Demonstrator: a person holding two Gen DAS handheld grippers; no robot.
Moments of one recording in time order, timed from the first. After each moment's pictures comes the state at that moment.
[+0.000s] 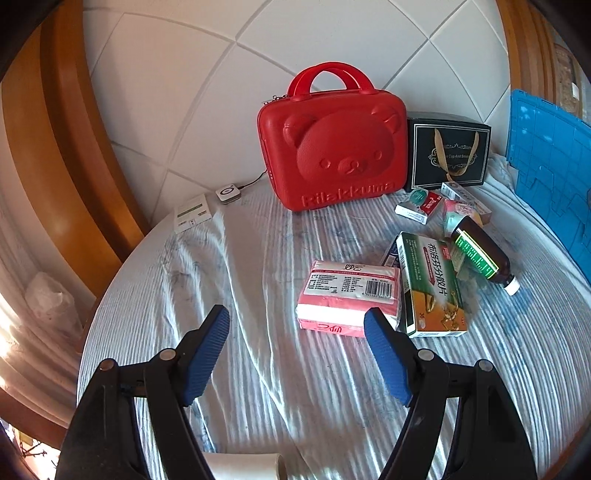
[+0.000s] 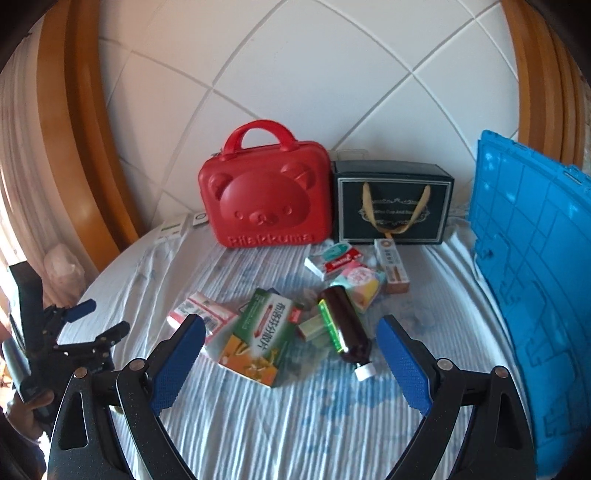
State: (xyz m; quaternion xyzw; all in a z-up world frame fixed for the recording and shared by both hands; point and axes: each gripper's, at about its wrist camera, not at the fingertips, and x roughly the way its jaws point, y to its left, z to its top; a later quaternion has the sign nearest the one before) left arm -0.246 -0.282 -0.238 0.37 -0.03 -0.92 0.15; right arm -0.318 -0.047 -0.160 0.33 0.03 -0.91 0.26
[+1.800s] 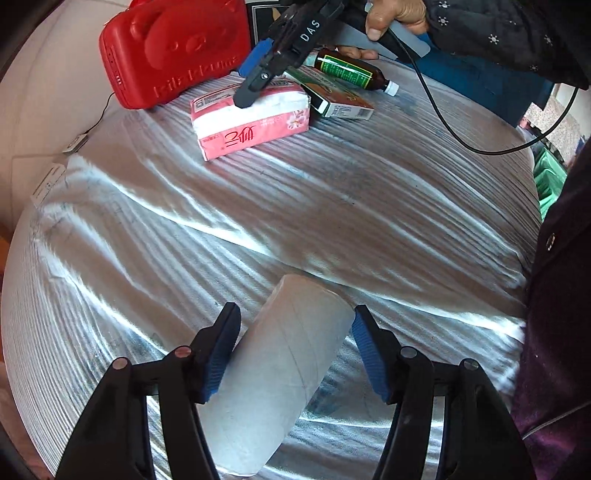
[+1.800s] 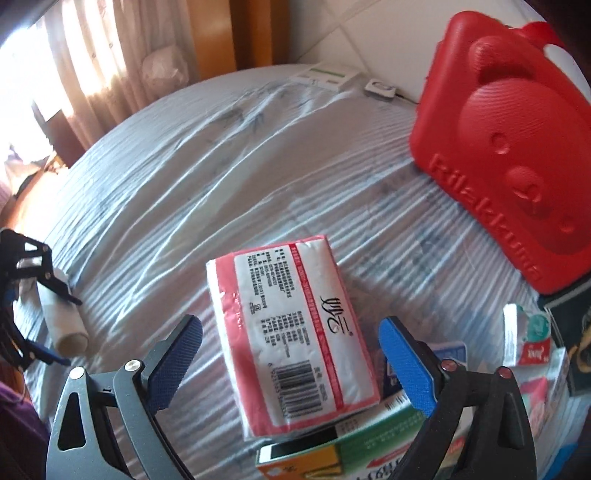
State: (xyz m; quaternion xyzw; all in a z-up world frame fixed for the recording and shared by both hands) left arm -0.172 -0.352 -0.357 0.49 -0.11 -0.84 -0.19; right arm -0.405 -0.289 -0.318 0.43 0.34 -0.67 0.51
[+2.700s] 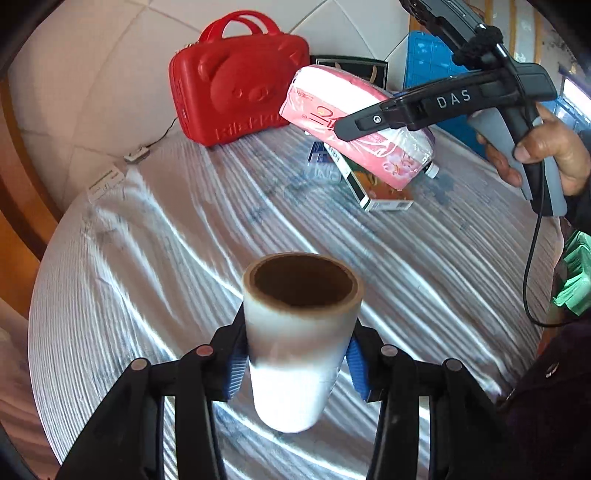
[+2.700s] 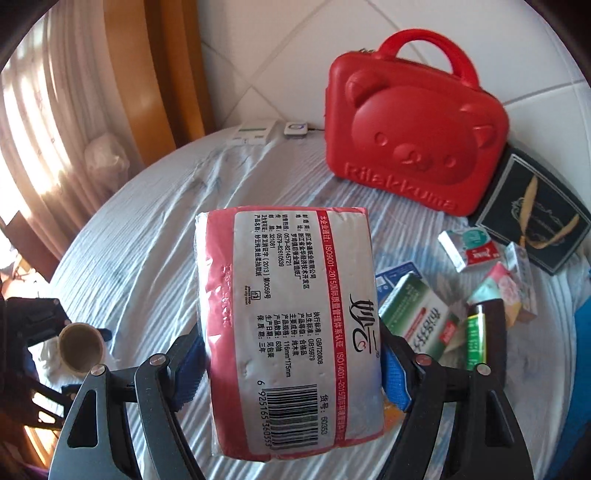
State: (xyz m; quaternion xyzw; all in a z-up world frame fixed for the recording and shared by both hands) left arm -0.168 -0.330 -0.290 0.43 -0.05 -0.90 -0.09; right arm -0.338 -0.210 -0.236 0.40 0.17 -0.82 0.38
